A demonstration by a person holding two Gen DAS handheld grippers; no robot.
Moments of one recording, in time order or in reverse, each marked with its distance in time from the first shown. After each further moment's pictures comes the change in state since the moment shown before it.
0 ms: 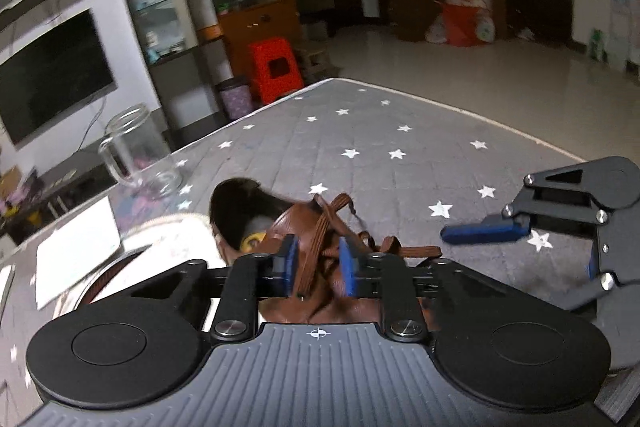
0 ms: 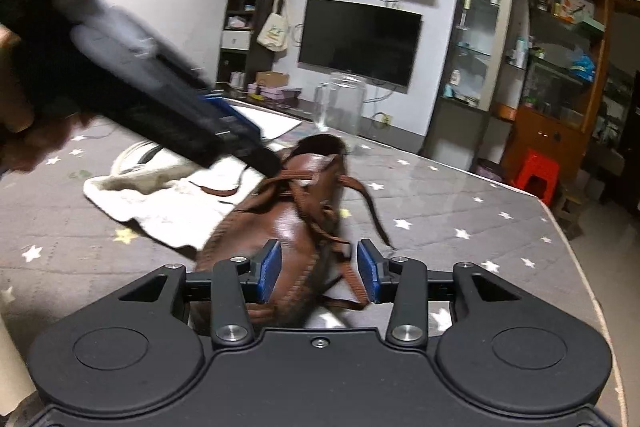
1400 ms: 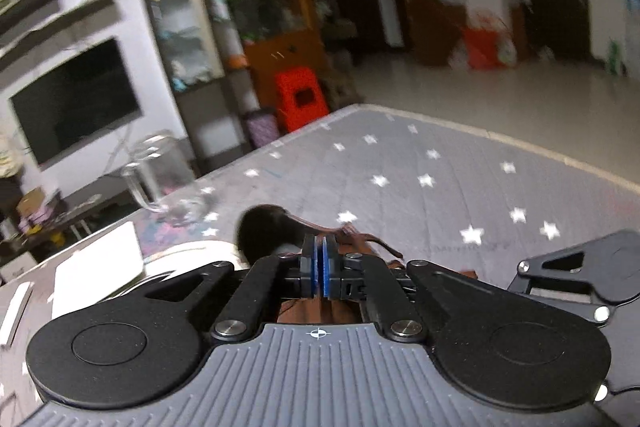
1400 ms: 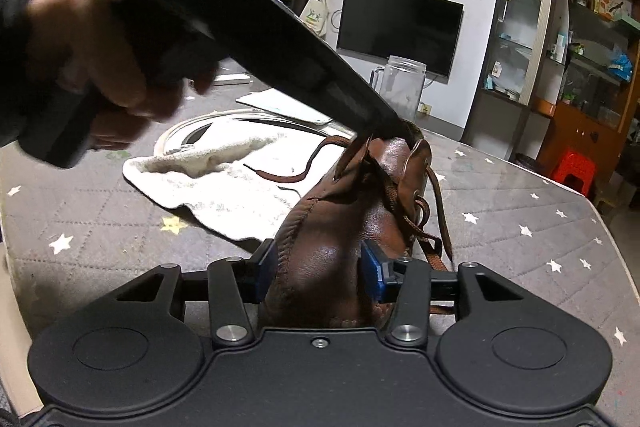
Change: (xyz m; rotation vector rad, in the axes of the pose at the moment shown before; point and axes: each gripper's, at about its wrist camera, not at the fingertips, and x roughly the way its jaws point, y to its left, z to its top) left arm -0.021 0.007 -0.017 -0.103 -0.174 0.163; right arm 0.032 0.046 -0.004 -0.035 0.043 0.078
